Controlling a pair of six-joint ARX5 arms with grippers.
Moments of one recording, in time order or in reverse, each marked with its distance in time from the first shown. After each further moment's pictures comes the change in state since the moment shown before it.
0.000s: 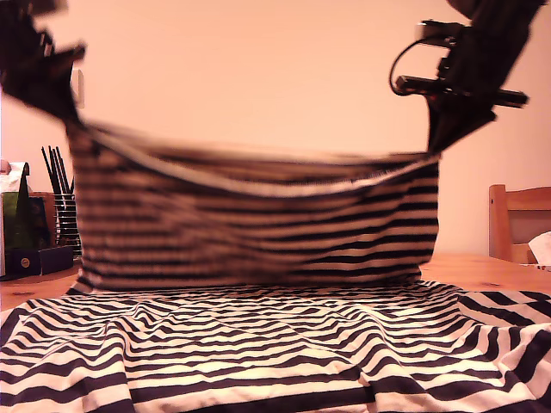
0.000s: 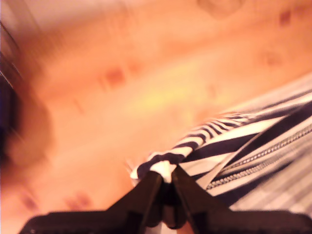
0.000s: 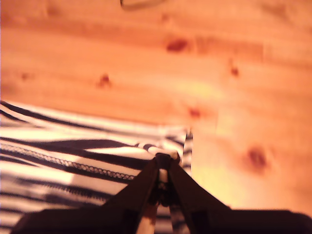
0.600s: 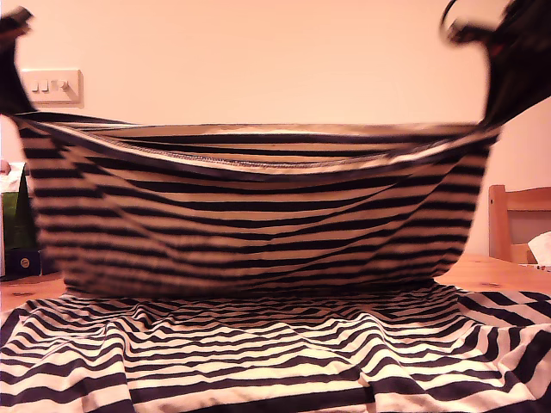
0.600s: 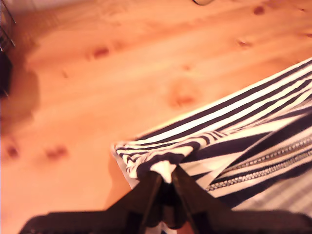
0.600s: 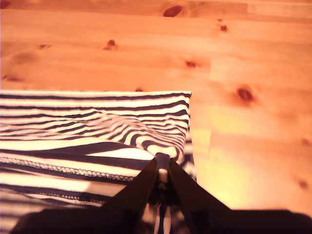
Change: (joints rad) left arm -0.004 -0.457 -0.456 0.064 0.015 -0.089; right arm -0.006 -0.445 -0.353 -0.064 -0.001 0.052
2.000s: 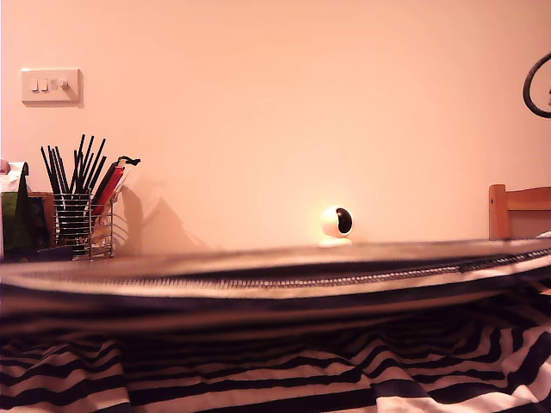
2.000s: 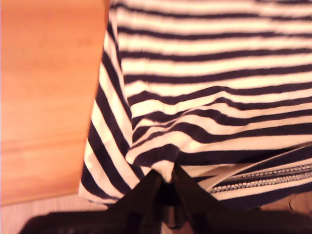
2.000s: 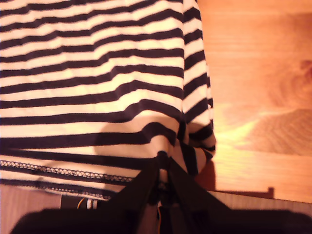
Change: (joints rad) left arm -0.007 -0.077 -0.319 -0.222 -0.068 -0.194; right arm 0.000 -0.226 -0.401 -0.167 -0.020 0.079
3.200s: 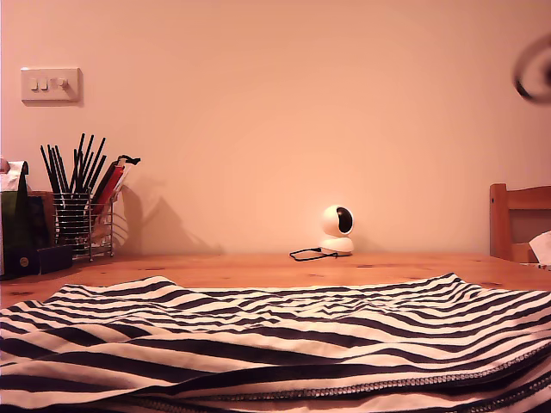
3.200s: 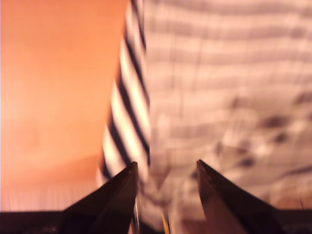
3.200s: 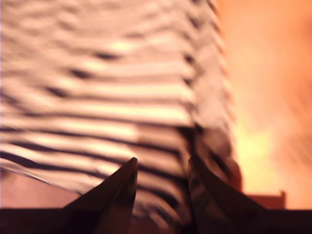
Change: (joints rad) left arm 0.000 0.023 0.092 0.158 -0.016 -0.011; right arm 0.000 0.038 0.067 0.067 -0.129 -0.001
